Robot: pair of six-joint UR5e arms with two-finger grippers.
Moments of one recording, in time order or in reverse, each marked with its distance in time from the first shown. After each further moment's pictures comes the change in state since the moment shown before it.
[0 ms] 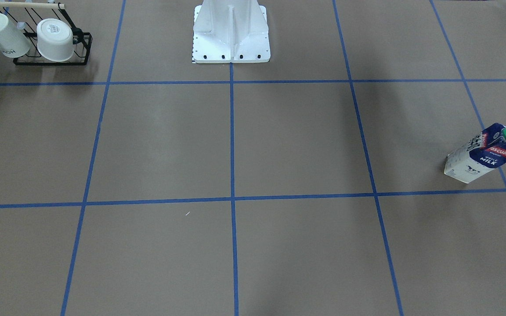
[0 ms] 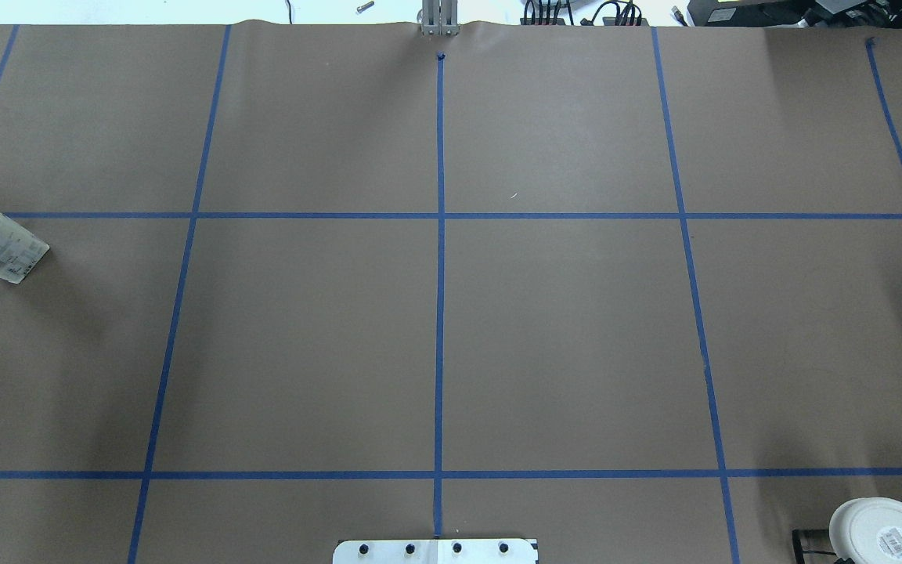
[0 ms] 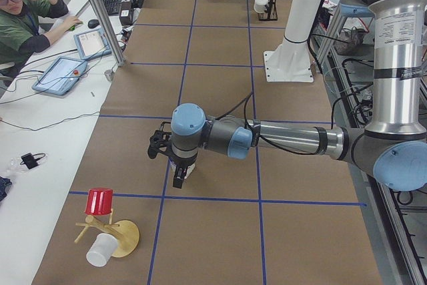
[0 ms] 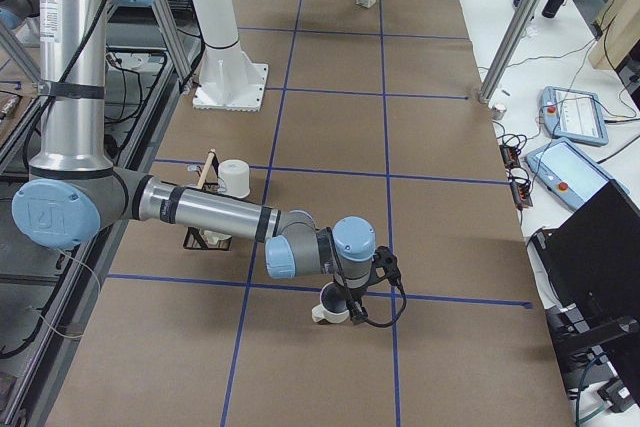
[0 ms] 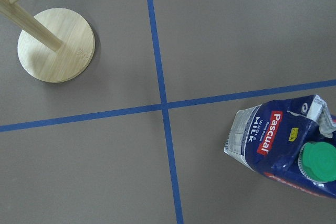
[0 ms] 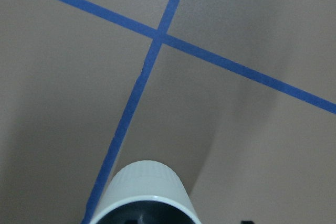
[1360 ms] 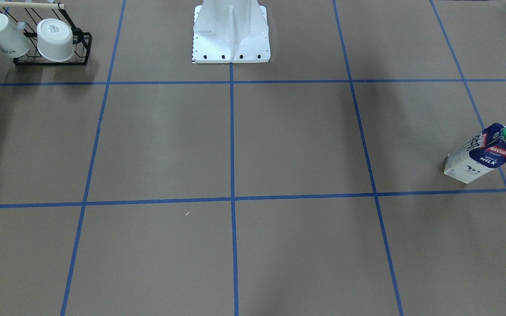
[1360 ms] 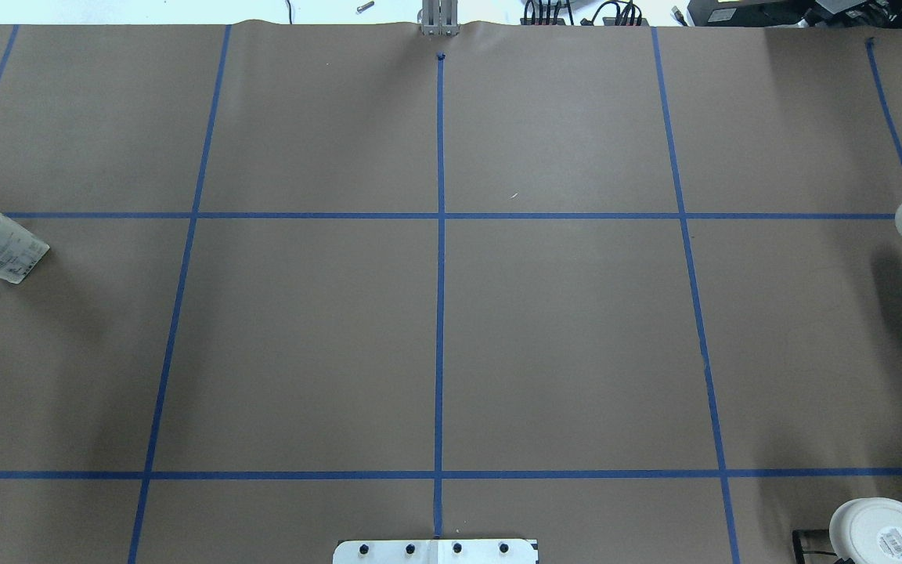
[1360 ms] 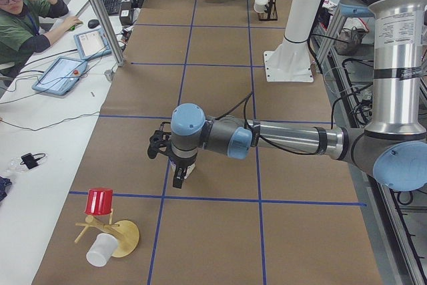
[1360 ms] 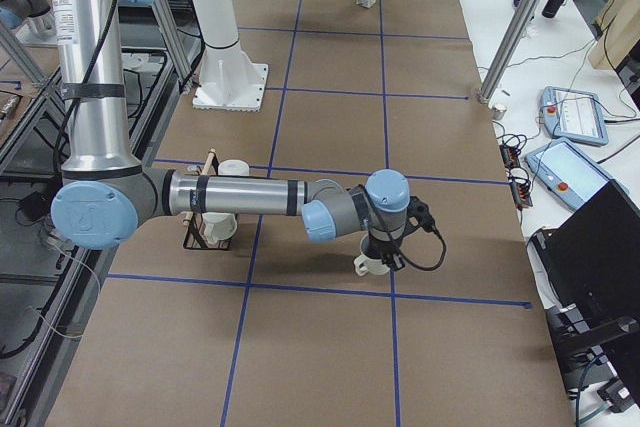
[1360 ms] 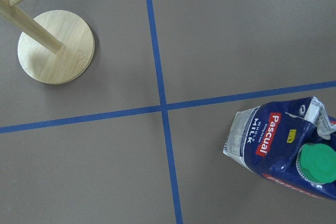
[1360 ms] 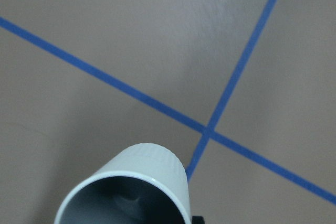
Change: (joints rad) left arm 0.000 0.000 0.002 0.000 0.000 -0.001; right arm -0.017 0.176 0.065 -0.015 0.109 0.026
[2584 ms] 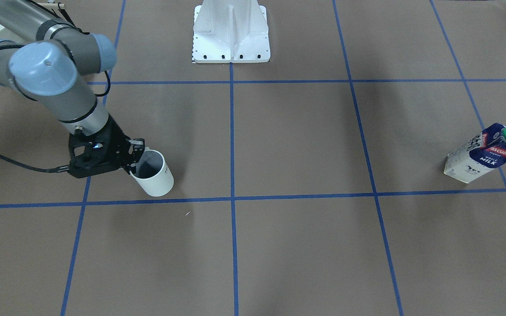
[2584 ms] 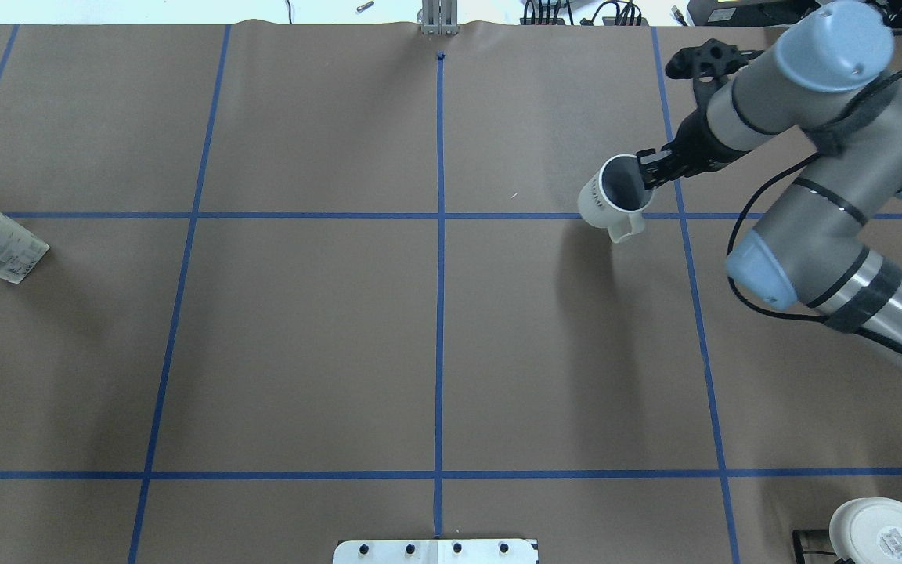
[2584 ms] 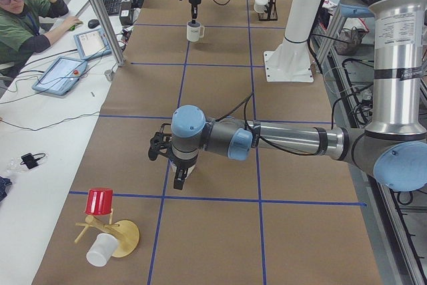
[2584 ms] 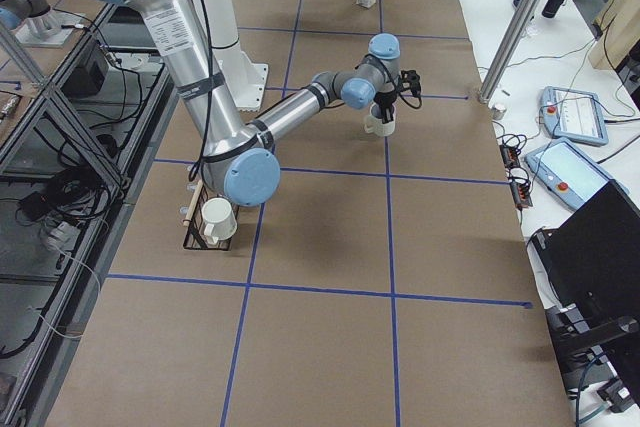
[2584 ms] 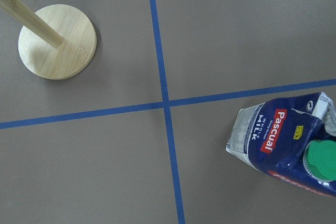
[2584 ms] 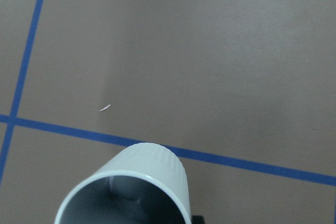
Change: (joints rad) left arm 0.000 0.002 0.005 0.000 0.000 0.000; right arm -0.651 0.472 0.186 -0.255 -0.299 1.047
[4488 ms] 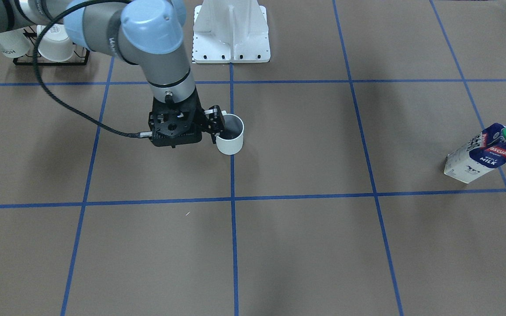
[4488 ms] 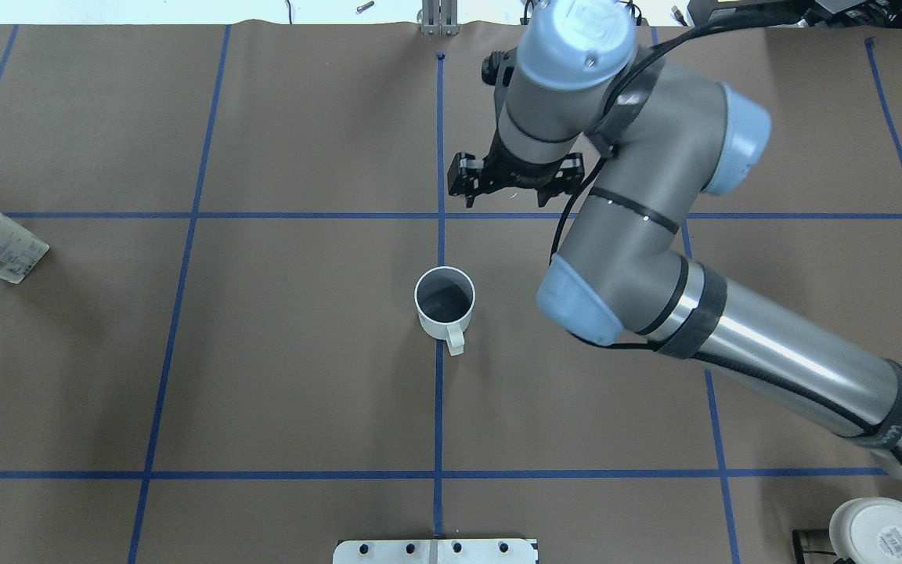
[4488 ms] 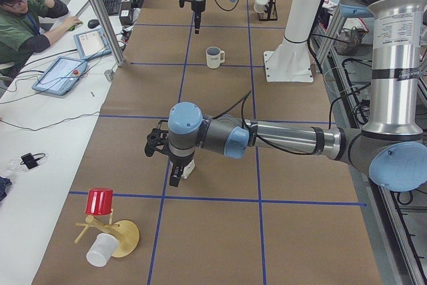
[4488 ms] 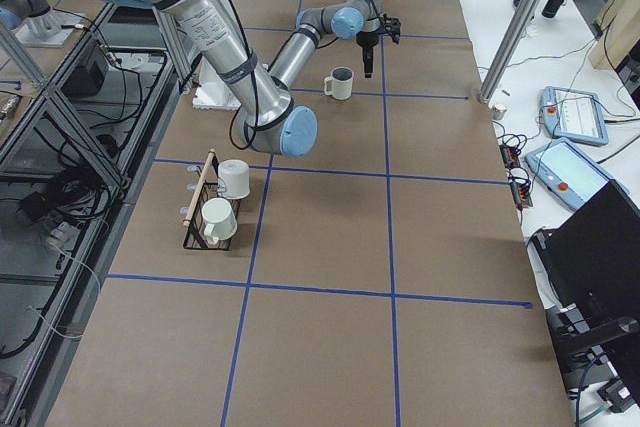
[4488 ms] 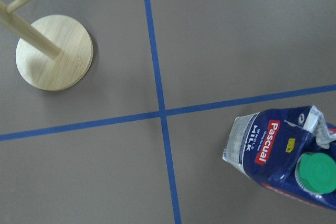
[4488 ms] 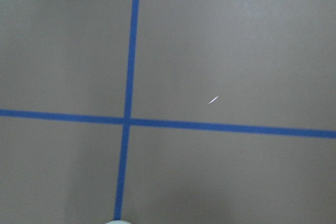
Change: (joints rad) left arm 0.000 -0.043 0.009 -0.035 0.002 0.003; right arm -0.017 0.210 -0.013 -0.199 -0.033 0.082
